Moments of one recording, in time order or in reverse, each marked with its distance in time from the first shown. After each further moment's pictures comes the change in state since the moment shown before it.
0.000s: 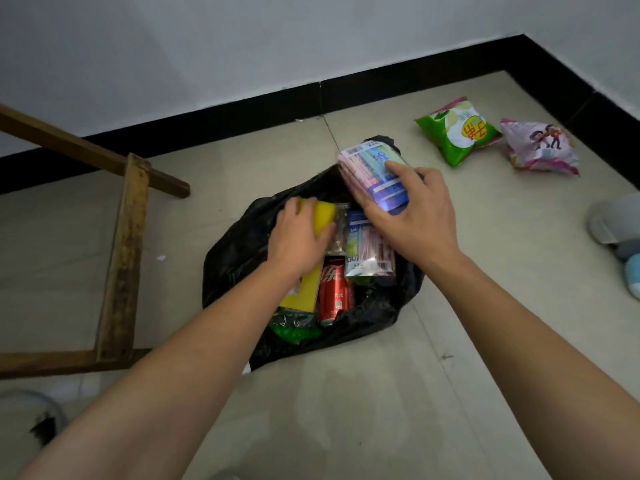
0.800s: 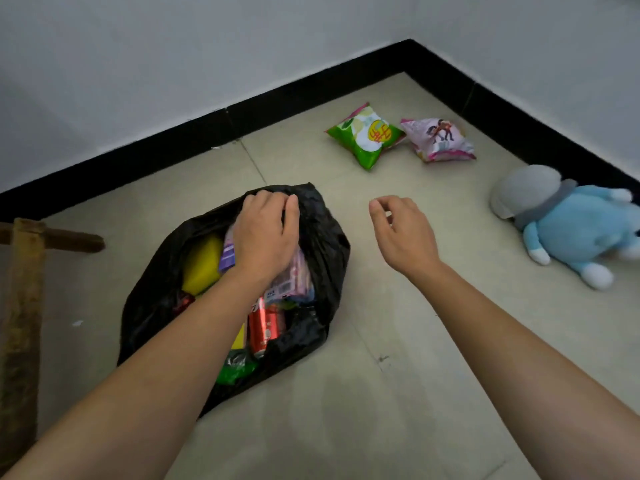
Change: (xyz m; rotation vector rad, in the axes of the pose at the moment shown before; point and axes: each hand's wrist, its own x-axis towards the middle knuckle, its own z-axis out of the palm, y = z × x) left_hand 0.026 0.098 0.008 -0.076 0.260 0.312; right_hand -0.003 0.100 -0.058 -0.015 -0.020 0.292
